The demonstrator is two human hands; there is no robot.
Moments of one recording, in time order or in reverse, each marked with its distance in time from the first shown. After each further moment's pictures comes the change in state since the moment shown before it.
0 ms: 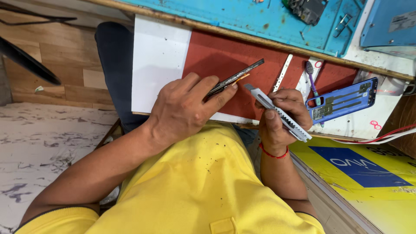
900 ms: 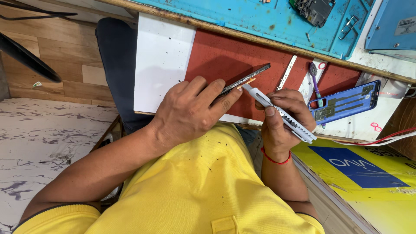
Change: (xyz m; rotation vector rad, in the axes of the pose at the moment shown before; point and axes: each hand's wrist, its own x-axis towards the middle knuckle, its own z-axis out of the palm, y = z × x) left_hand -0.003 0.002 0.007 0.039 -0.018 0.022; right_hand 0.005 -0.017 0.009 -0.094 -0.005 0.119
